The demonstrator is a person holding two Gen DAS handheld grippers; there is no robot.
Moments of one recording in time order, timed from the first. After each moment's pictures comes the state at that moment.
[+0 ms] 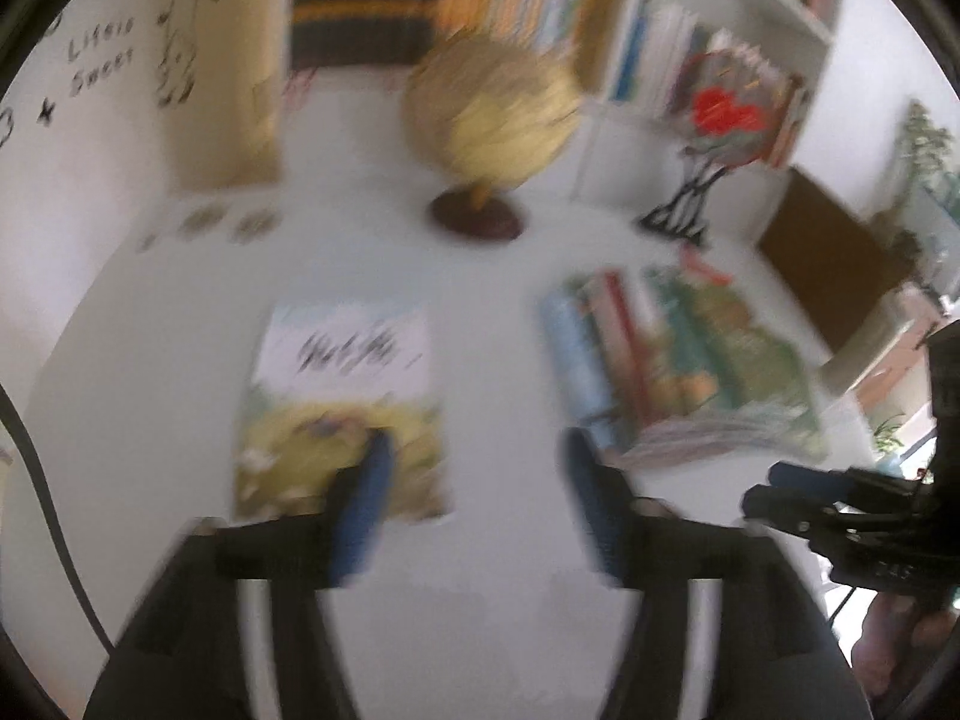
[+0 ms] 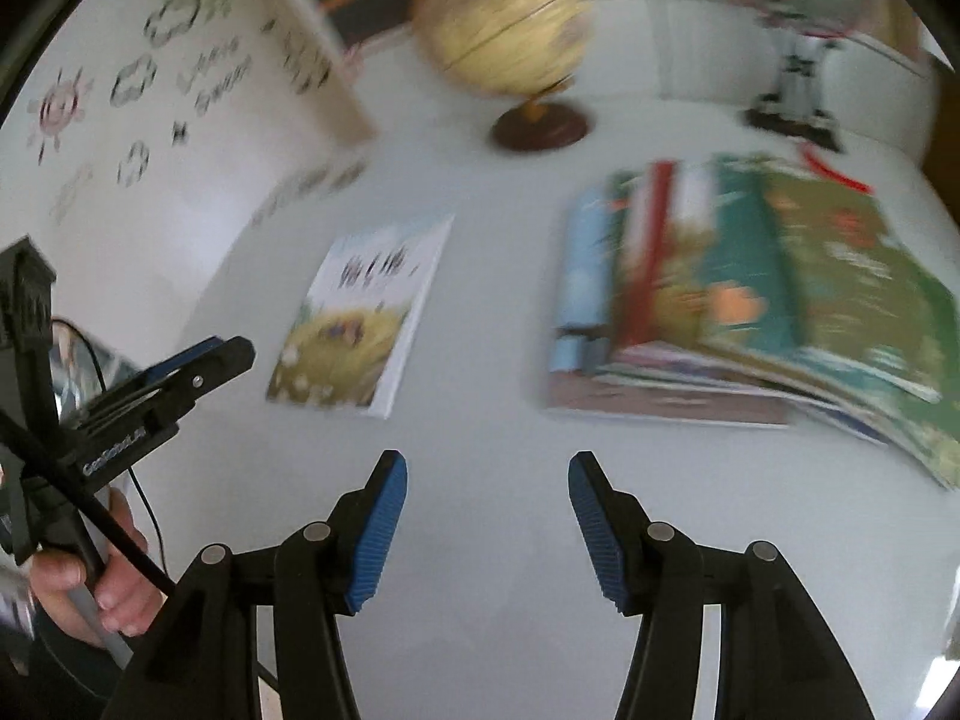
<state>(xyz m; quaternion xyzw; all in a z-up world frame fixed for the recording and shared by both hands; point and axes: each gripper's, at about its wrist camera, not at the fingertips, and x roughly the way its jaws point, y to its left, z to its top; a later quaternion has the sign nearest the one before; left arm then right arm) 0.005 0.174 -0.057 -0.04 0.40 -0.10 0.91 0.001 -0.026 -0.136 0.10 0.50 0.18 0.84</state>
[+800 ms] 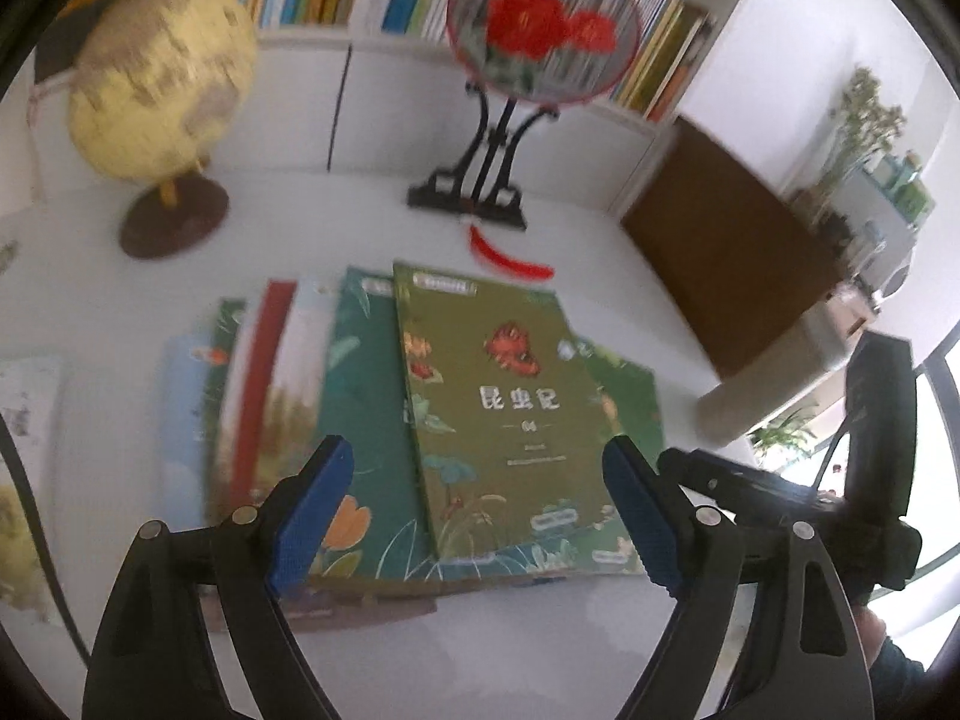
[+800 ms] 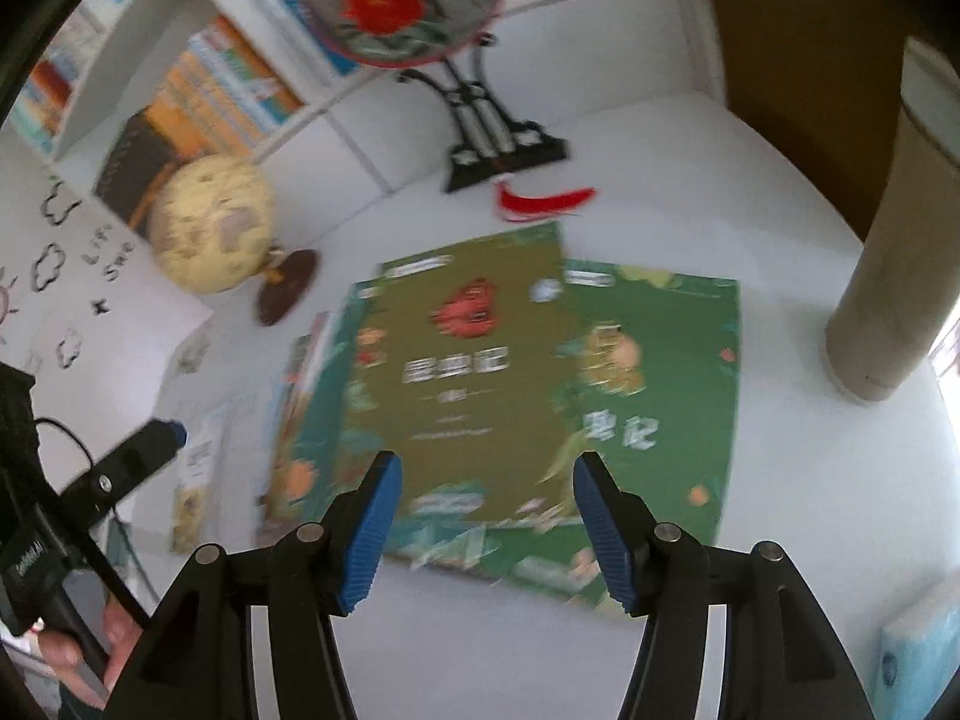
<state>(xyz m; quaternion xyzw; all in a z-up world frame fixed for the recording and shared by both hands) 0.116 -0.075 -0.108 -0.08 0.46 -0.21 0.86 0.081 -0.317 -0.160 0.21 0.48 0.07 0.85</state>
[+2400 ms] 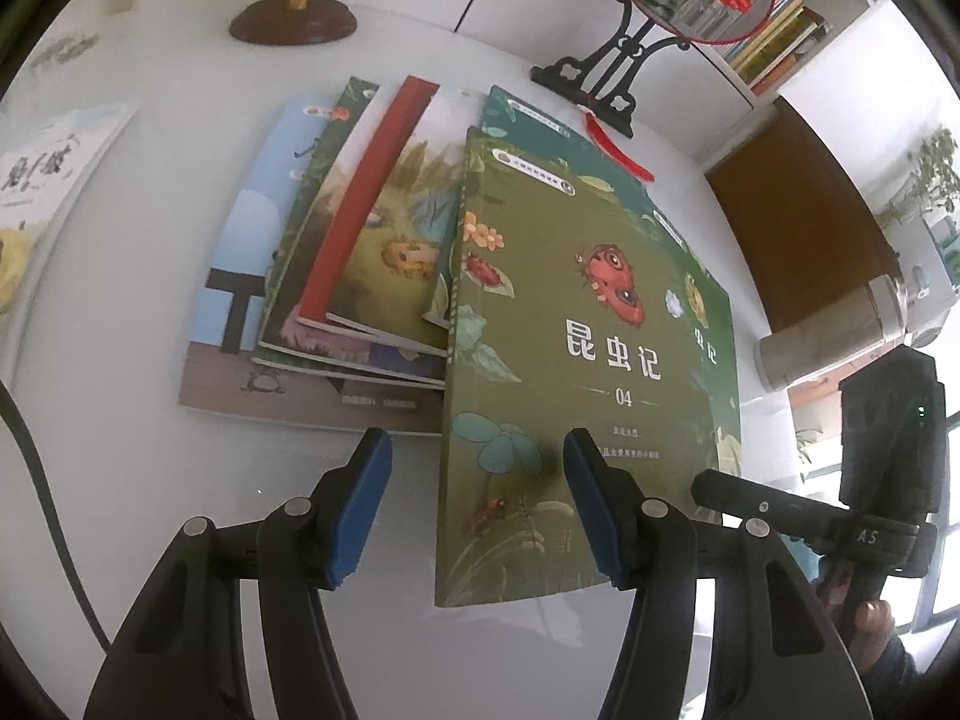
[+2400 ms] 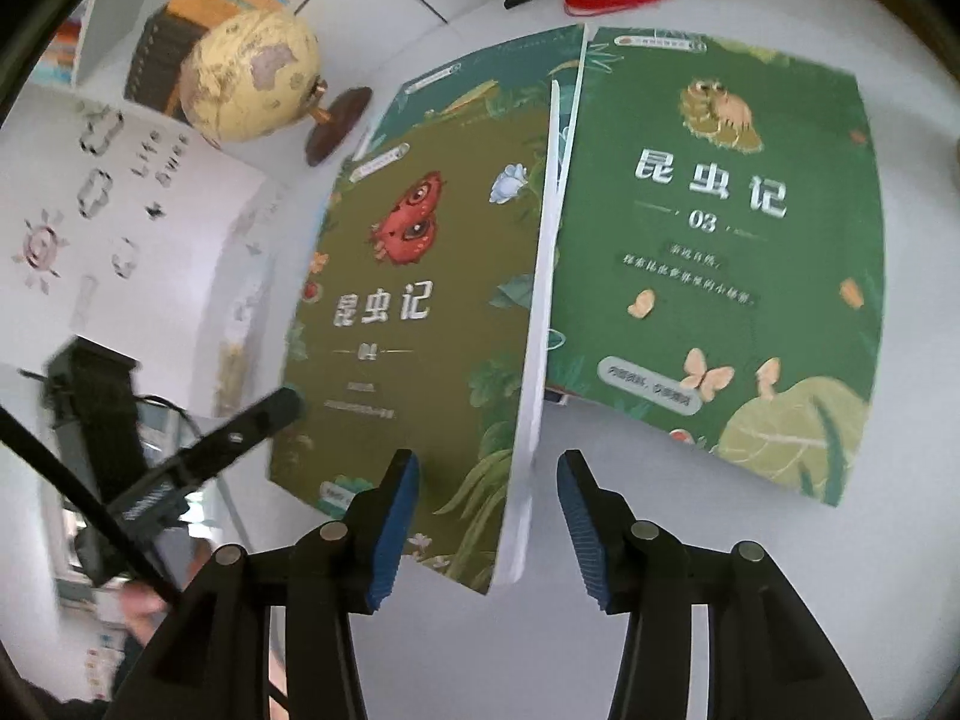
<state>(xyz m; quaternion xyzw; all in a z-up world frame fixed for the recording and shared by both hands) 0.055 -0.017 -0.183 -0.17 0.54 -0.15 0.81 0.050 -0.289 -0.236 0.25 0.58 0.22 0.74</state>
